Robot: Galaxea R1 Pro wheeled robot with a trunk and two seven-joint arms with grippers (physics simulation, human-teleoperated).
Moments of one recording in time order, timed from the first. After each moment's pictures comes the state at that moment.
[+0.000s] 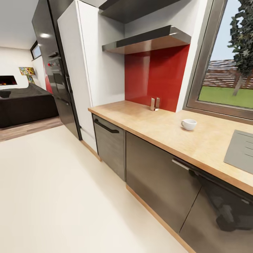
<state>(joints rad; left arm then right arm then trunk) -0.04 0.24 0.13 -0.03 0.65 -0.41 -1.56 -0.32 -0.22 -0.14 -0.02 0.19 -0.12 0.28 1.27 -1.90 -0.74</state>
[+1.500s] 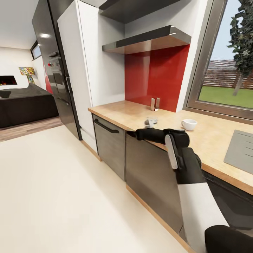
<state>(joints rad) -0.04 0.24 0.14 -0.03 0.65 -0.41 -1.56 -0.92 0.14 0.05 -1.37 -0.02 0.95 0.54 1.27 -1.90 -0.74</state>
